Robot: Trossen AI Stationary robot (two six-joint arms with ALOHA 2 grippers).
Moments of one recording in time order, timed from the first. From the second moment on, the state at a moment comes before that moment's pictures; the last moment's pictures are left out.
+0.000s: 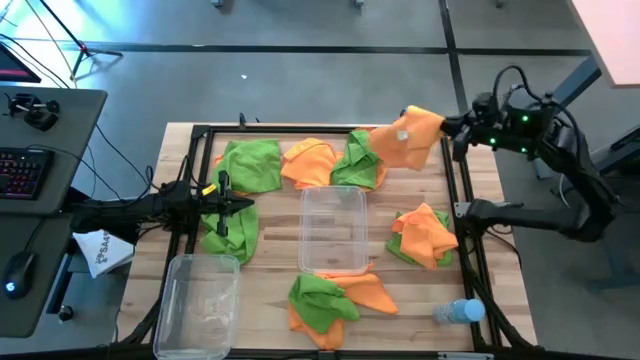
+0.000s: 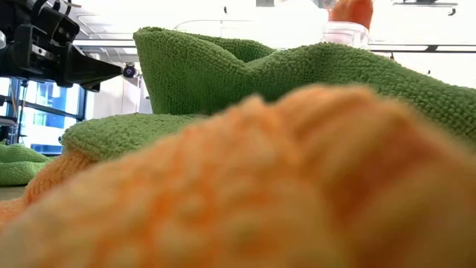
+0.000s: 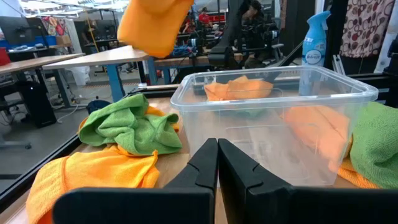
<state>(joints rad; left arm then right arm) 0.09 0.06 0.01 0.01 -0.01 0.11 -0.51 0.85 1.41 -0.90 -0.03 0.20</state>
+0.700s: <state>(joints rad) 0.09 0.06 0.01 0.01 -0.01 0.11 0.05 1.18 1.41 -0.64 -0.04 0.14</state>
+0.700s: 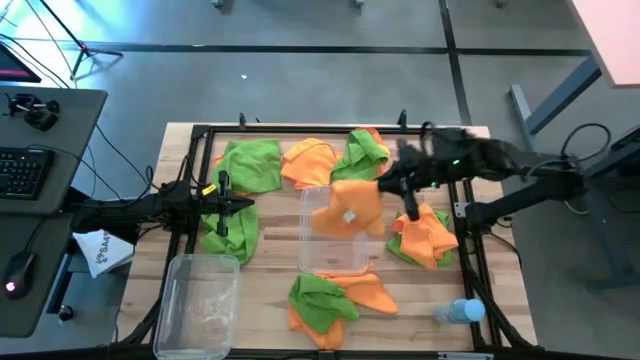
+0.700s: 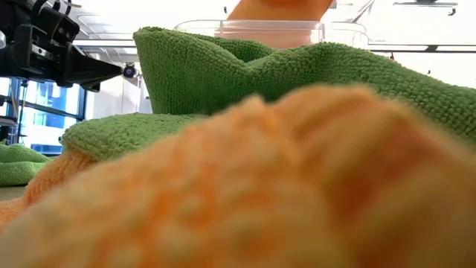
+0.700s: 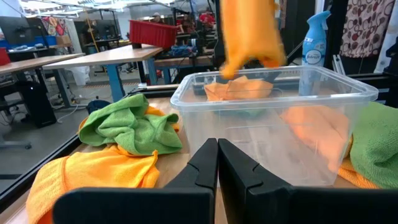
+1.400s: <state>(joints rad) 0.09 0.06 0.01 0.01 -0.01 0.11 0.08 1.64 1.41 -0.63 0.02 0.10</state>
